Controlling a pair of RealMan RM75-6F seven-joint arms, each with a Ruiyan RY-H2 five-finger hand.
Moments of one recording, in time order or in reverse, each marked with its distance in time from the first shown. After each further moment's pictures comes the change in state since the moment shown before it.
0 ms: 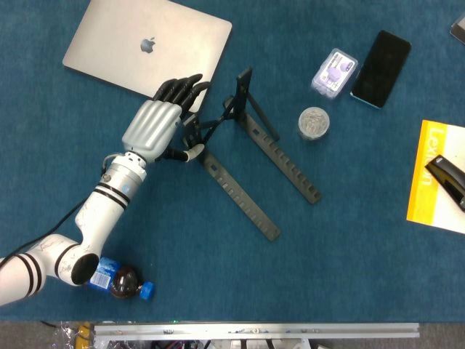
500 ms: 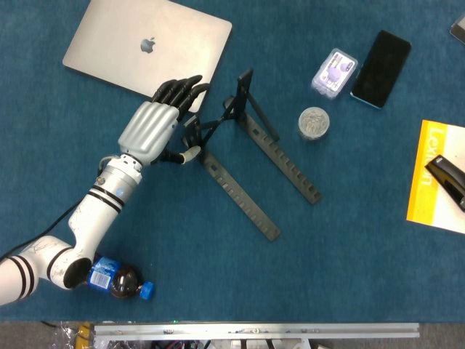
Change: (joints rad) left arm 0.009 0.031 0.023 -0.021 0.046 0.033 -0.056; right arm 0.014 -0.022 -0.008 0.021 0.000 -0.030 0.001
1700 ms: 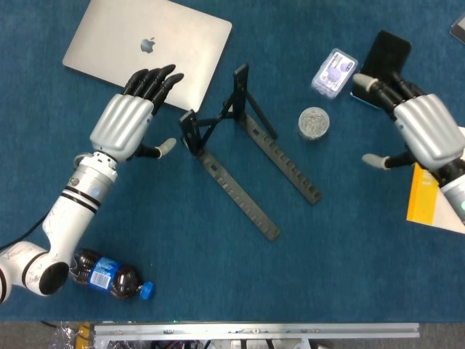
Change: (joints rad) left arm 0.035 0.132 0.002 -0.131 -0.032 0.048 0.110; right arm 0.242 -0.180 0.027 0.088 0.021 -0.345 0.276
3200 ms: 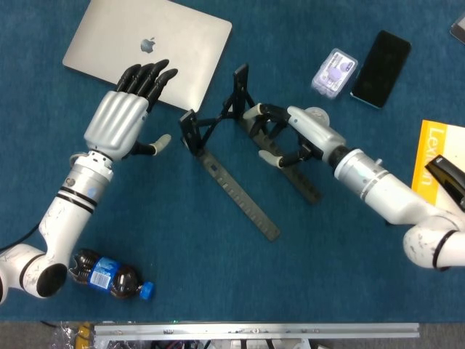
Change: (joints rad) left arm 0.010 0.020 -0.006 -0.038 -0.025 0.027 0.065; right arm 0.309 -0.321 0.102 0.237 0.281 -0.425 0.482
